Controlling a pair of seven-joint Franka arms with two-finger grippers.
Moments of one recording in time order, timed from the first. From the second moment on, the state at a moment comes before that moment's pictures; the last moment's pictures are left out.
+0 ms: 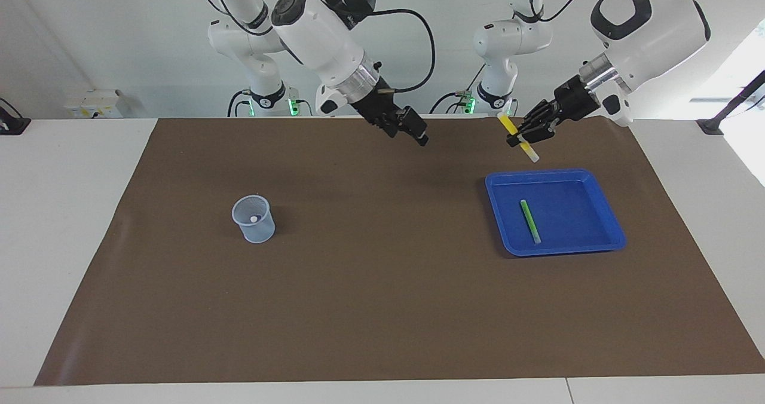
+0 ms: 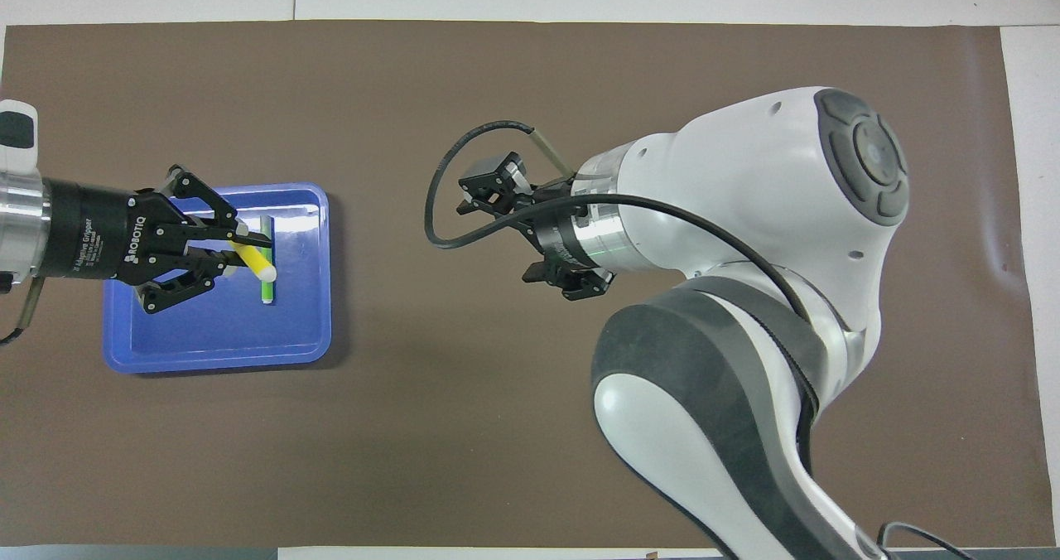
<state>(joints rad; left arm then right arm) 0.13 -0.14 -0.17 -1.92 -0.65 1.73 -0.84 0.09 0.13 0.43 -1.68 0.47 2.07 1.02</state>
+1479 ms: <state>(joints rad) 0.21 0.17 -0.18 -2.01 -0.01 2.06 -0.10 0.06 0.14 0.09 -1.95 -0.06 2.12 0.03</state>
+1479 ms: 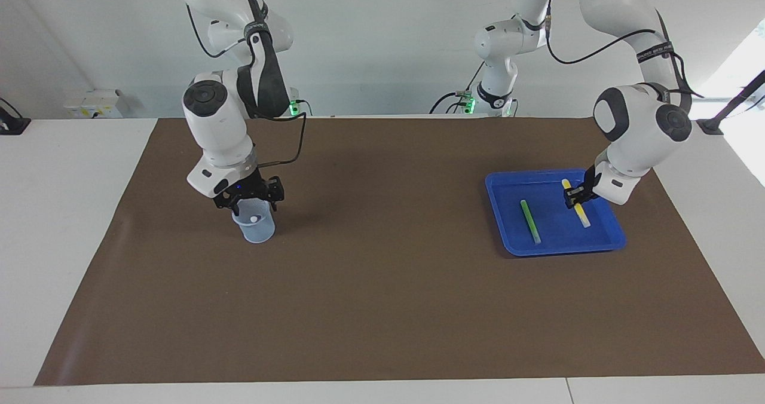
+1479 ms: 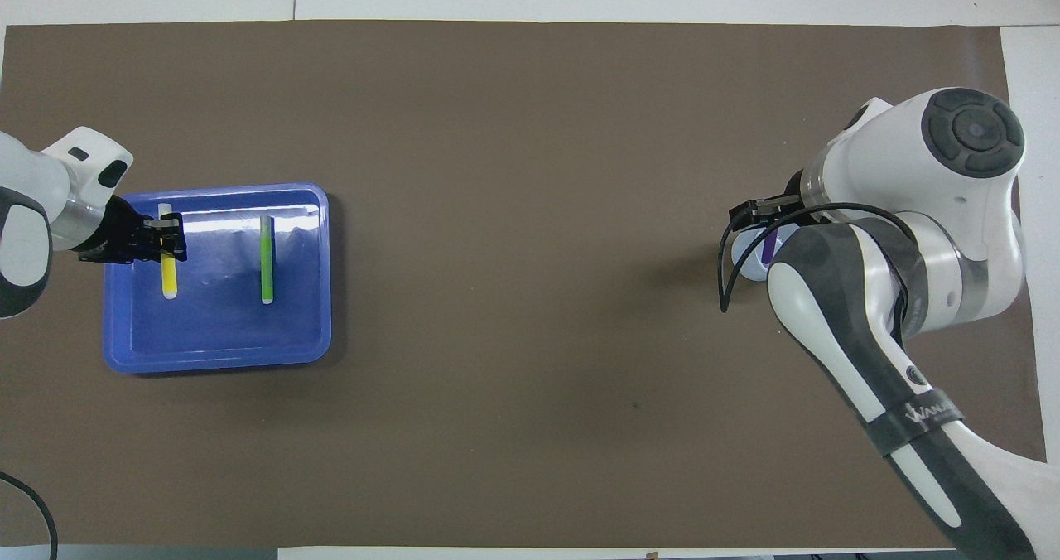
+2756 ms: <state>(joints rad) 0.22 0.17 -0.18 -2.16 0.00 2.20 -0.06 0.06 0.13 0.08 -1.96 -0.08 2.17 0.01</state>
